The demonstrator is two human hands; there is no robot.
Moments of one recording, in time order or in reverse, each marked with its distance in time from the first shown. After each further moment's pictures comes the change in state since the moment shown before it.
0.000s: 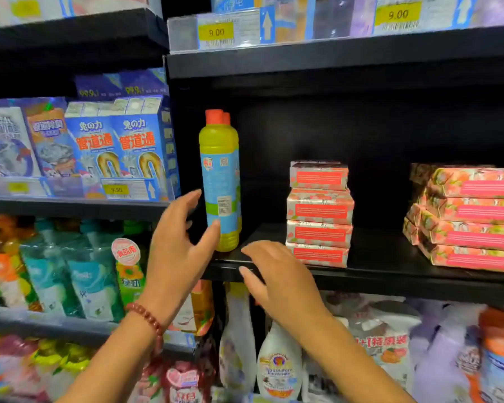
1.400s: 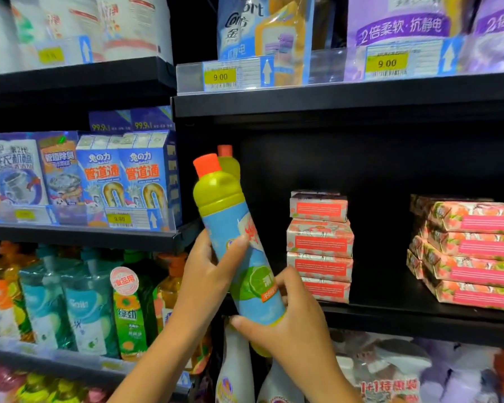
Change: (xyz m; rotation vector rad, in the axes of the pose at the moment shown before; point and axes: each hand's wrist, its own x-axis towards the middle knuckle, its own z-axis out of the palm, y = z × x) left_hand 0.007 0.040 0.024 -0.639 -0.111 -0.237; right_hand -0.011 -0.013 -0.019 0.399 0.098 0.404
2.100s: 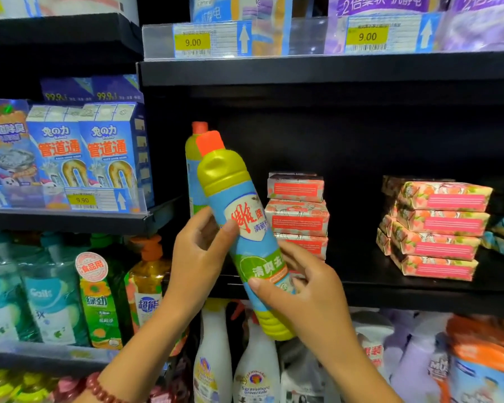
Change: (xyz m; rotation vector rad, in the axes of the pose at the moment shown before) left_hand 0.001 -0.018 0.018 -0.054 -0.072 0.189; right_hand -0.005 0.008 -0.037 0.423 0.020 -0.143
